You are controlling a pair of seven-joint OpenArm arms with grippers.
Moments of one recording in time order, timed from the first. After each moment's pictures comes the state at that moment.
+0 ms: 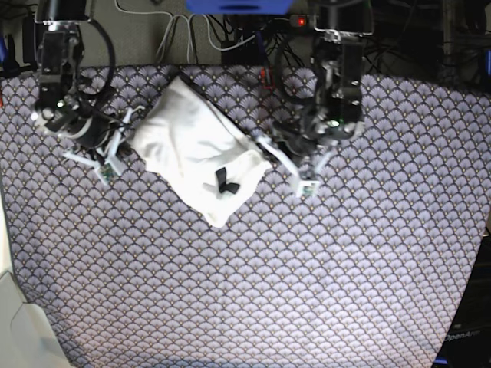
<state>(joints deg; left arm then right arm) 3.9 6.5 1.5 87.5 -12.8 -9.1 52.1 -11.0 13.3 11.1 96.9 6.2 39.7 -45.0</state>
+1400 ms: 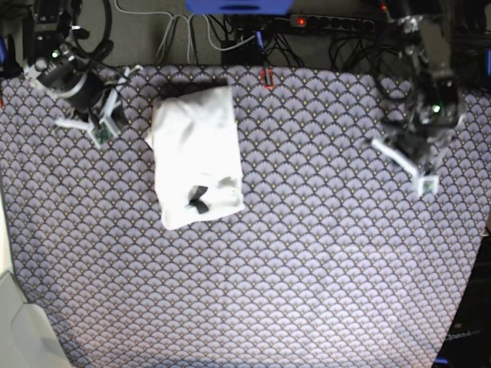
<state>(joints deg) 11.4 -10.3 -18.6 105.7 -12.7 -9.4 57.7 -24.2 12.6 14.6 113.6 6.1 39.8 -44.1</state>
